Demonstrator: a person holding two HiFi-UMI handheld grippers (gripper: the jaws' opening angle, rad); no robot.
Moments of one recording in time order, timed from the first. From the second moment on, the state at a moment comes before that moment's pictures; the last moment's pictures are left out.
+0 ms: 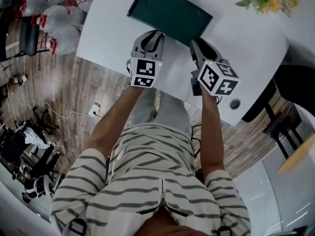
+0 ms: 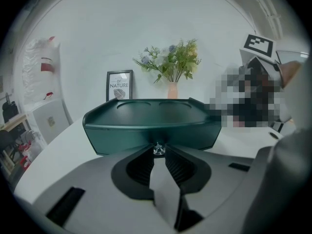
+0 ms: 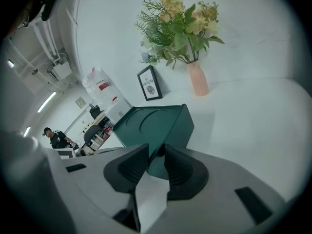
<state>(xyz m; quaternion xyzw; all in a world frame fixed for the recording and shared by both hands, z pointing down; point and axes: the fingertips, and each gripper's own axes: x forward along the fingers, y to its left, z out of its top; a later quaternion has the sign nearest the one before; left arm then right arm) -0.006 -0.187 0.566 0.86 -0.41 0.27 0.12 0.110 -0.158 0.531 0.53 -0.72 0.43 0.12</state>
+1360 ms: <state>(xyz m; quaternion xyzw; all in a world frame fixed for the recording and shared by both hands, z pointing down) -0.031 -0.147 0.452 0.87 -0.43 0.21 0.13 0.093 -0.125 0.422 0.53 -0.78 0.32 0.05</state>
